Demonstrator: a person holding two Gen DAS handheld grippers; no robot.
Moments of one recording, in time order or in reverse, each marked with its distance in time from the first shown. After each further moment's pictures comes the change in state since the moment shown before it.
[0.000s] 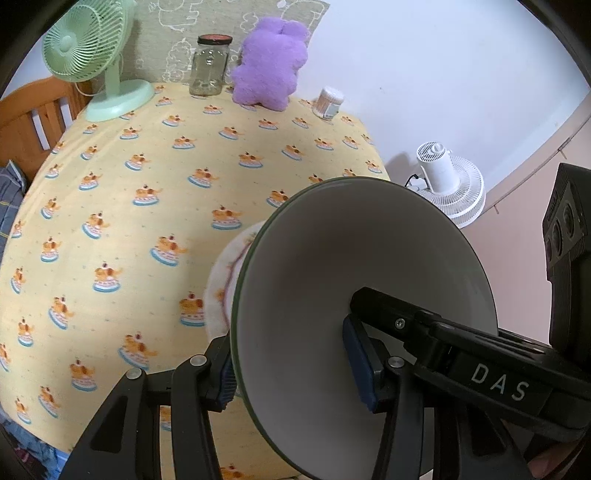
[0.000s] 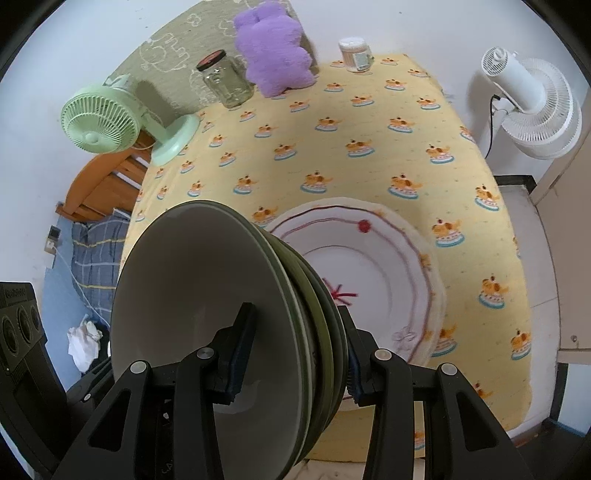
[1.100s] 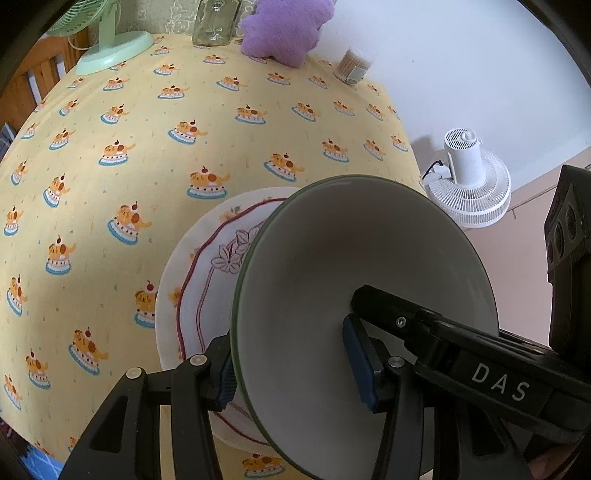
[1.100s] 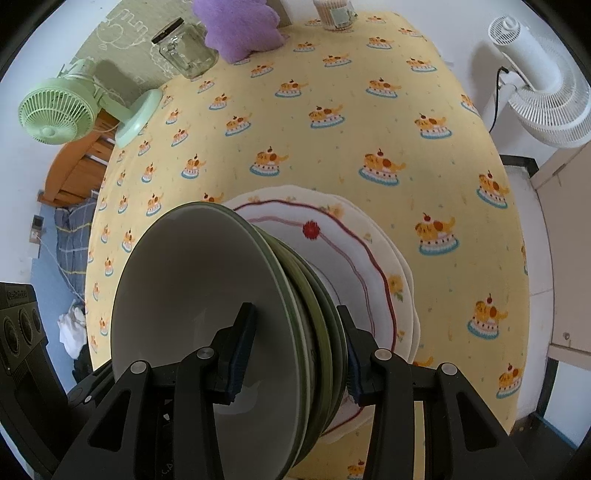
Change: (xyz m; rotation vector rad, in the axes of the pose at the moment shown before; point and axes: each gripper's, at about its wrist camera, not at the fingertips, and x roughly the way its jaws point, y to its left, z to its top) left arm 0.064 -0.002 0.015 -0.102 0.115 0.006; right arm 0.056 -0.042 0.030 -0.001 0.131 -0.025
